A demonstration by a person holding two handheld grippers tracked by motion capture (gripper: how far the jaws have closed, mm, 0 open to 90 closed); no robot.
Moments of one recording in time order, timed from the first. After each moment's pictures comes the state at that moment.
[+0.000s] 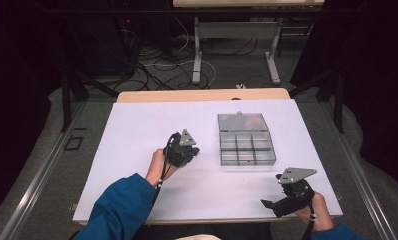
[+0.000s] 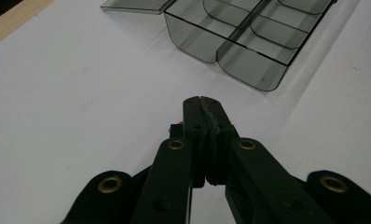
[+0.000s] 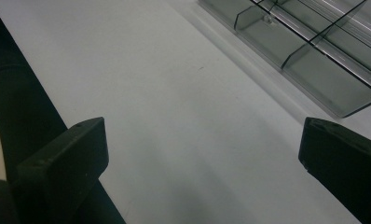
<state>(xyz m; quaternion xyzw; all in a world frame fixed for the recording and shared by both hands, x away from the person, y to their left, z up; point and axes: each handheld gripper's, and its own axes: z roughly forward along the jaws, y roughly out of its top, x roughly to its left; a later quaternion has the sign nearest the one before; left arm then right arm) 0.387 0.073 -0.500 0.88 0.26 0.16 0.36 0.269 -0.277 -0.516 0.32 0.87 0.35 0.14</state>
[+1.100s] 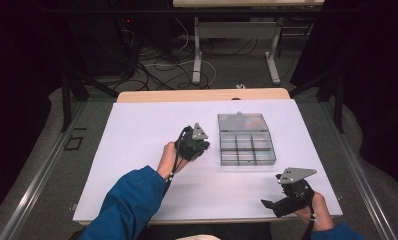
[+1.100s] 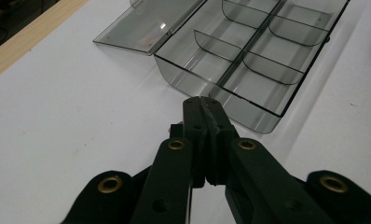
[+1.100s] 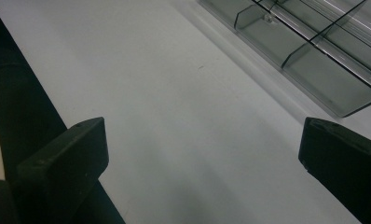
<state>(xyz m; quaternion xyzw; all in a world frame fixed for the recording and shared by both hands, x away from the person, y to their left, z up) 0.400 0.042 -0.487 0.89 0.24 0.16 0.36 0.269 -0.277 -0.515 0.31 0.87 0.35 0.14</state>
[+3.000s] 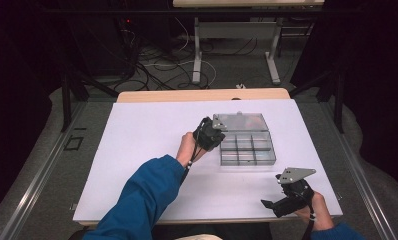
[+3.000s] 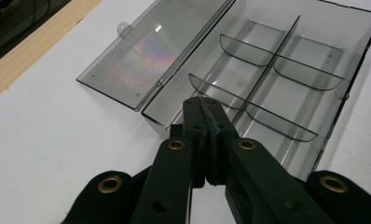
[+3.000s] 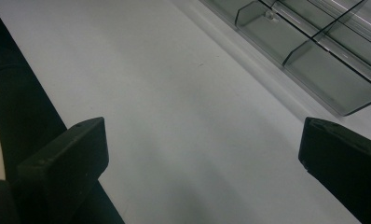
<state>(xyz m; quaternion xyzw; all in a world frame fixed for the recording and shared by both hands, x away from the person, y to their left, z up) 0.433 -0.008 -0.486 0.89 0.23 0.16 0.35 0.271 -0.278 -0.517 0.31 0.88 0.35 0.13</state>
